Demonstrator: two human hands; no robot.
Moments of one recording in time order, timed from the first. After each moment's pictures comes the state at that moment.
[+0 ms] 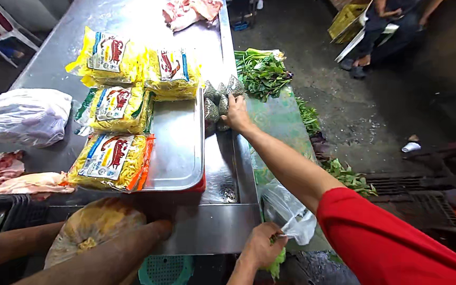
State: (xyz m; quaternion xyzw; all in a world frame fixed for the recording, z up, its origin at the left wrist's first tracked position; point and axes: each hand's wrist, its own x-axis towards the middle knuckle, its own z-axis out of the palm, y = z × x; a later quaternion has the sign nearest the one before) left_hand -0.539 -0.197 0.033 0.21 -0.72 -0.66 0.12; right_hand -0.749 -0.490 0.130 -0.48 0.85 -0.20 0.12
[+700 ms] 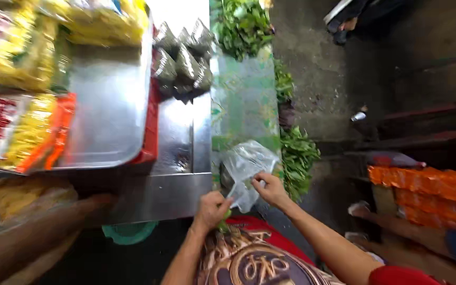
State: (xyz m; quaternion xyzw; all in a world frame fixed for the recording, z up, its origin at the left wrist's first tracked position) left_hand -0.554 -0.172 0.033 0.32 -0.75 -0.55 0.20; right_hand -0.797 -0.077 0.048 -0.49 0.76 -0.28 0.33
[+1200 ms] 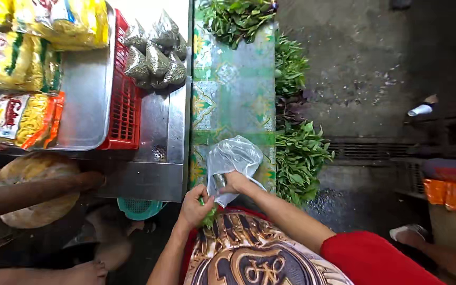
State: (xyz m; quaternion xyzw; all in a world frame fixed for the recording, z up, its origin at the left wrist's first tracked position) left_hand -0.621 -0.125 0.091 0.43 -0.66 -0.59 0.16; right_hand -0.828 -0.107 -0.010 -0.51 0.64 0.12 0.56
